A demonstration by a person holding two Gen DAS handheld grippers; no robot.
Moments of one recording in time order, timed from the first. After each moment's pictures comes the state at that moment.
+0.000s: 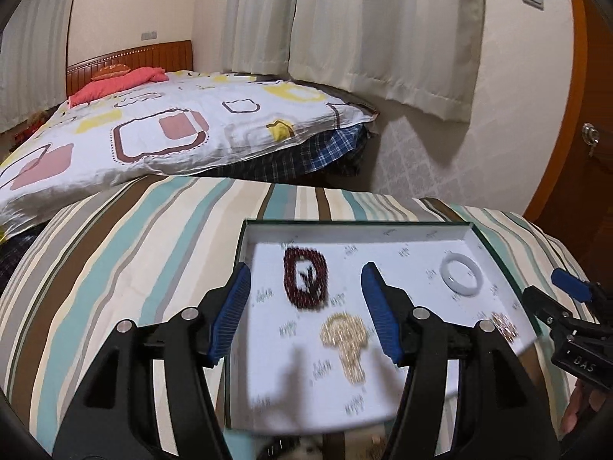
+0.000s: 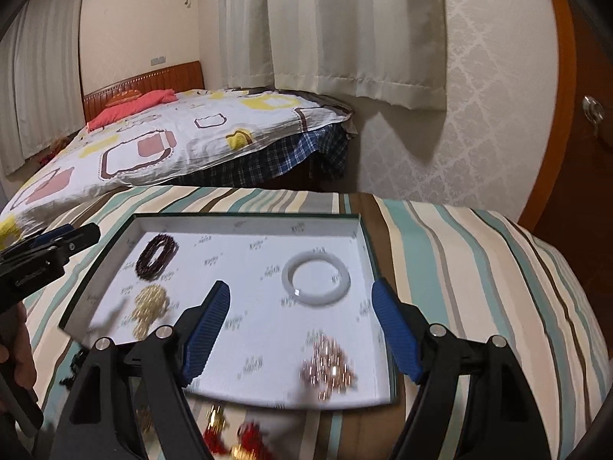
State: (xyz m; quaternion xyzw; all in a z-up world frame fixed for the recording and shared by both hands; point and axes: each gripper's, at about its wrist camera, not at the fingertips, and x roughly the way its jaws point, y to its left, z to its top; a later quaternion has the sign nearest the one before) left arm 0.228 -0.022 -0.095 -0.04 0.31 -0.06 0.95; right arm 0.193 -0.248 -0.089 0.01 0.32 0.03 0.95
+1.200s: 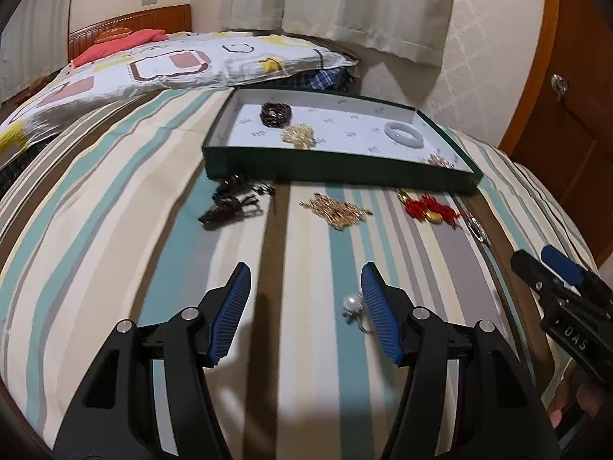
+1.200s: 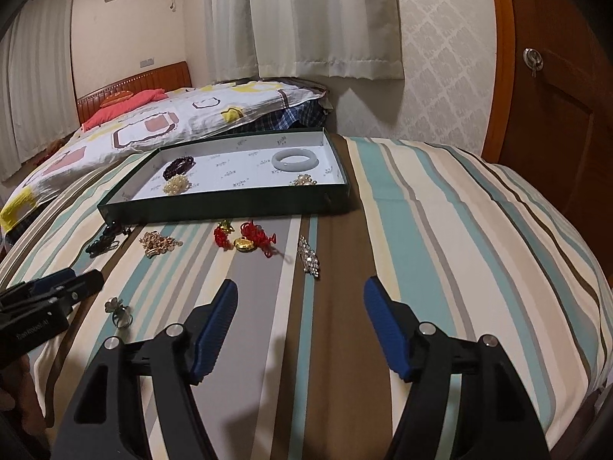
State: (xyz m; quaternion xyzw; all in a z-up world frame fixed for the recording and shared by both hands) left arm 0.055 -0.053 -0.162 -0.05 0.38 -0.07 0.92; right arm 0.033 -0.260 -0.139 0.03 0.33 0.00 0.95
